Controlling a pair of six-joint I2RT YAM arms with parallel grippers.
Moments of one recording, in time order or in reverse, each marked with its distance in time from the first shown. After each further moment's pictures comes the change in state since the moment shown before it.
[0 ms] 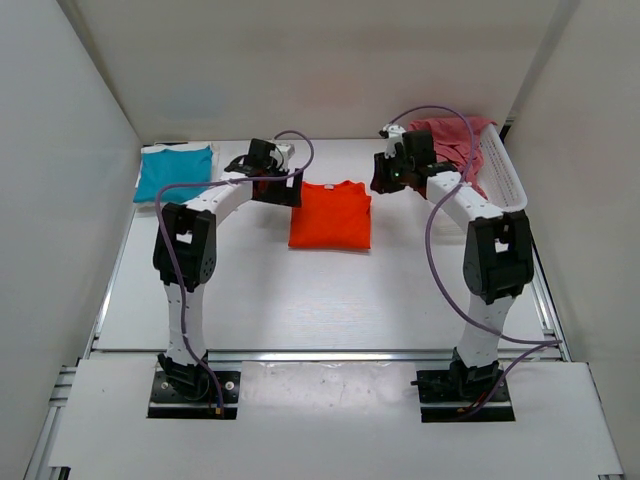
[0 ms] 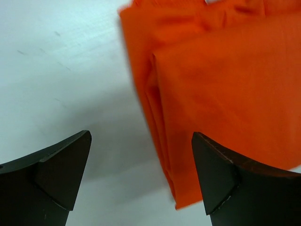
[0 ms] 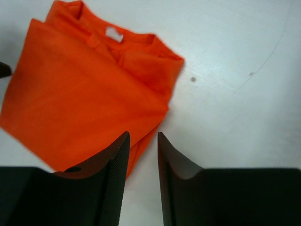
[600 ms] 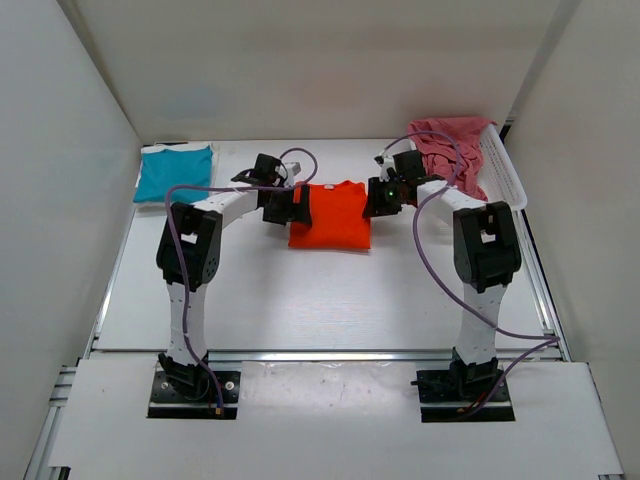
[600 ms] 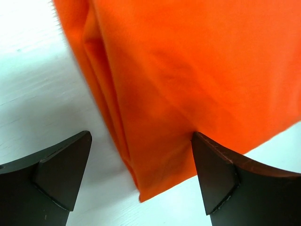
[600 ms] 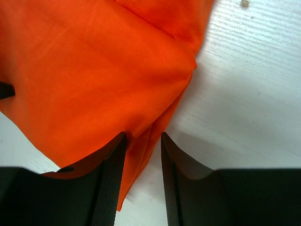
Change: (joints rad) left arm -0.029 0.002 -0.137 0.007 0.183 -0.112; right arm 0.004 0.087 -0.099 -0.026 -0.119 0.144
